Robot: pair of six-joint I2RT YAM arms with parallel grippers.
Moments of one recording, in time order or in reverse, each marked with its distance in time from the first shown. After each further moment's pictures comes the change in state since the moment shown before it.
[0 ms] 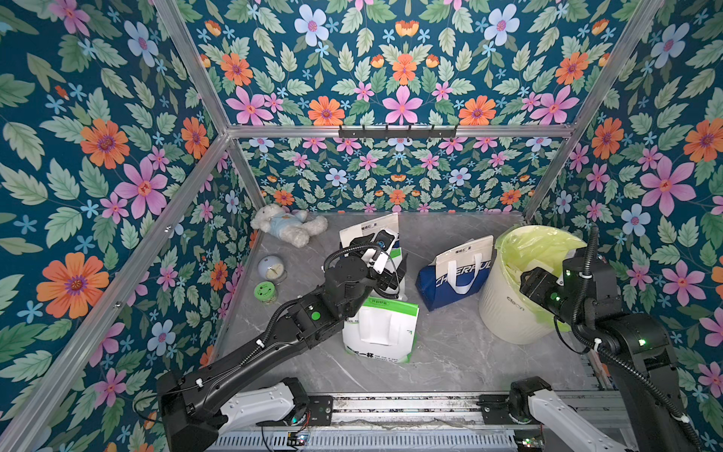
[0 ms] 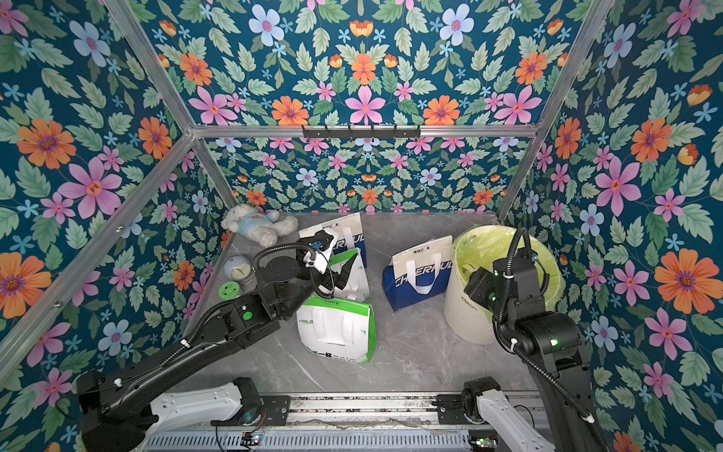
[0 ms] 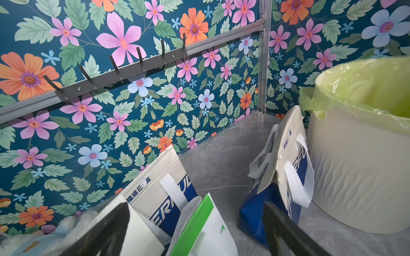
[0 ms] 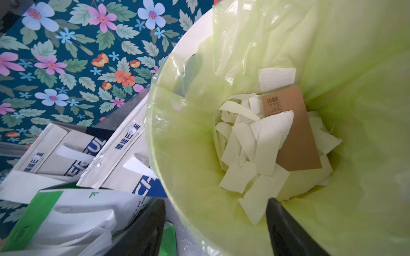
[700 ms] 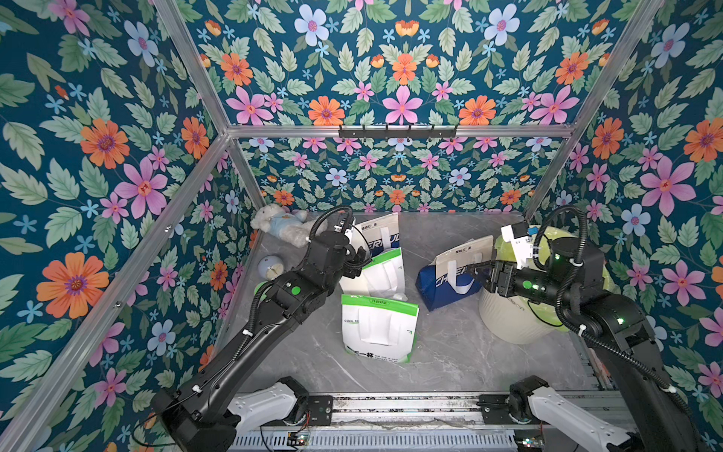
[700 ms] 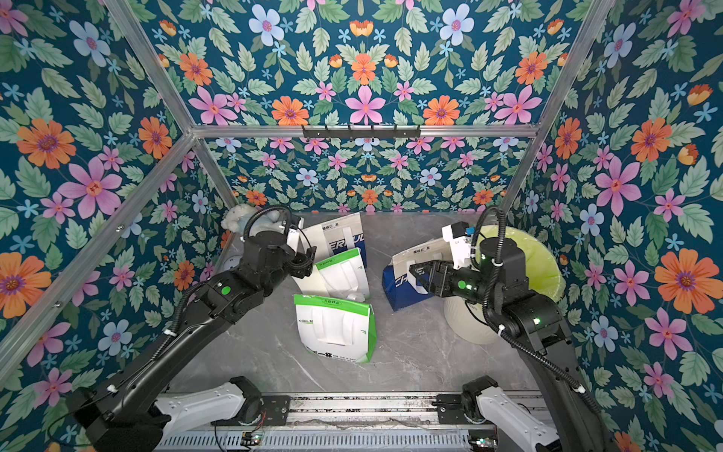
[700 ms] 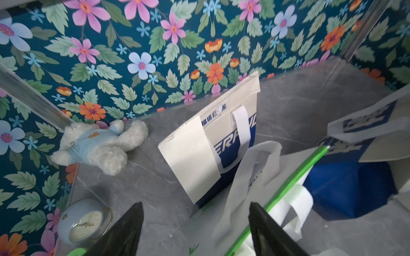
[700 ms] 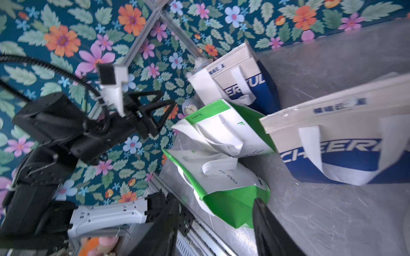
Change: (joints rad) left arm 0.300 0.060 0.186 -0.540 0.037 -0.211; right arm 0.206 0.136 0.031 0.333 -0.671 -0.182
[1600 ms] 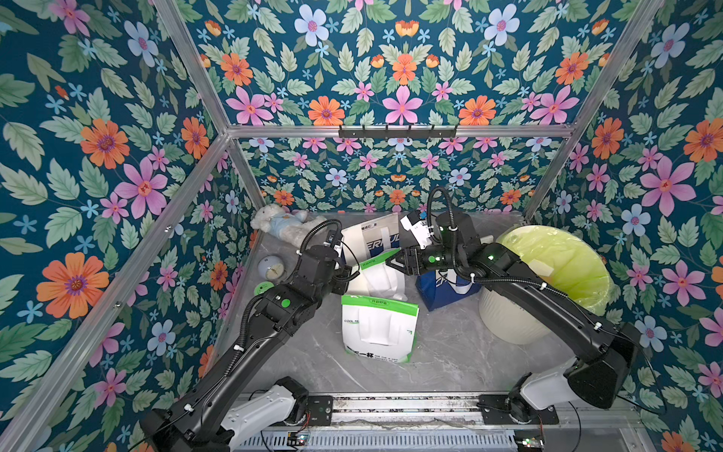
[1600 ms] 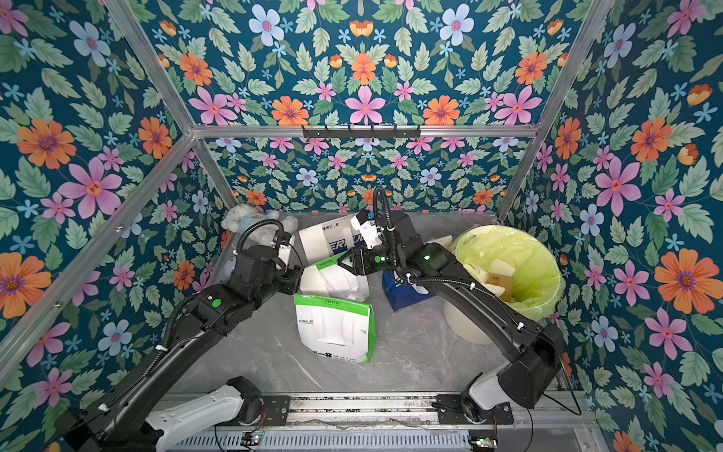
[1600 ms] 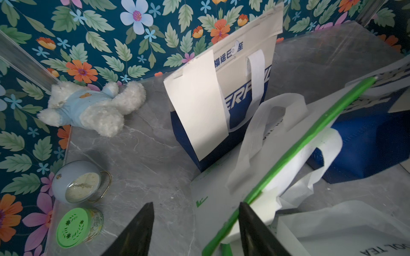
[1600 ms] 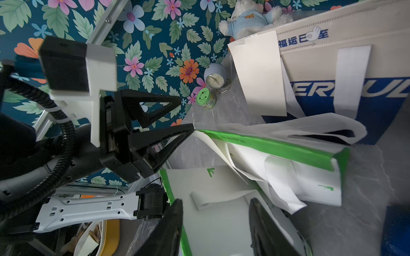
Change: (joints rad) left arm 0.063 -0.117 -0.142 -0.061 0.098 -0.038; right arm 0.273 0.551 0.124 0.345 0.003 -0.047
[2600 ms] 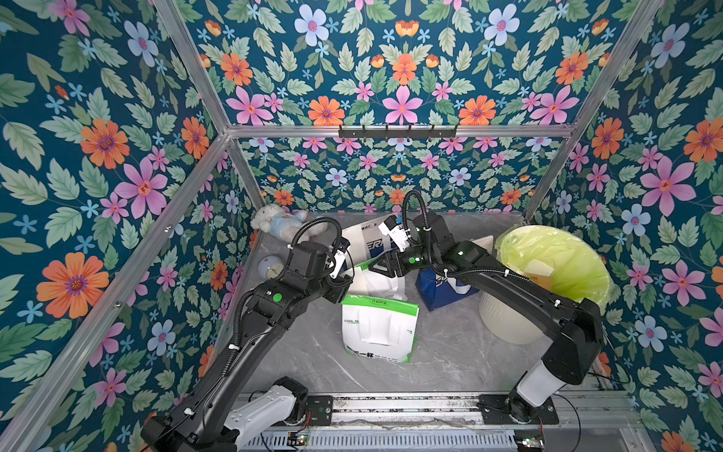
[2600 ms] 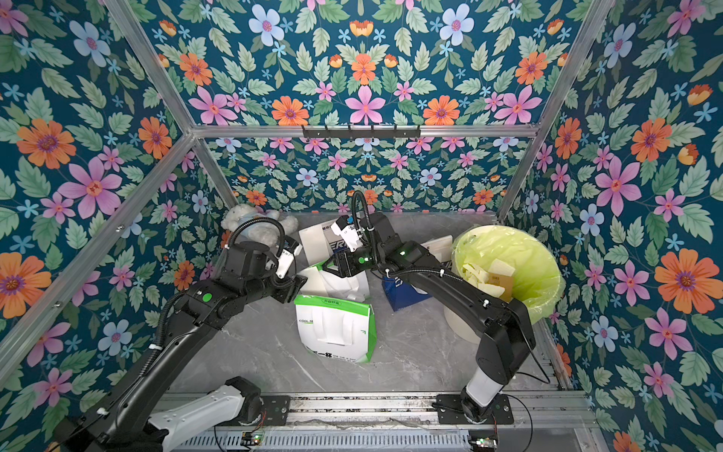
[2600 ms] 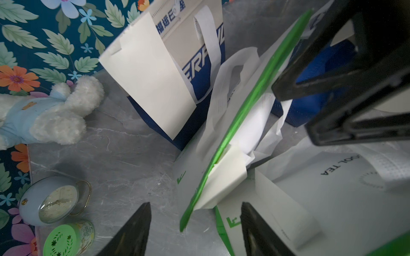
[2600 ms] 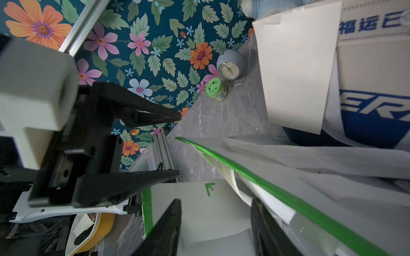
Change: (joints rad) left arm 0.105 0.006 0.056 -0.162 0.311 0.242; right arm 0.025 0.157 0.027 0.114 -0.097 -0.086
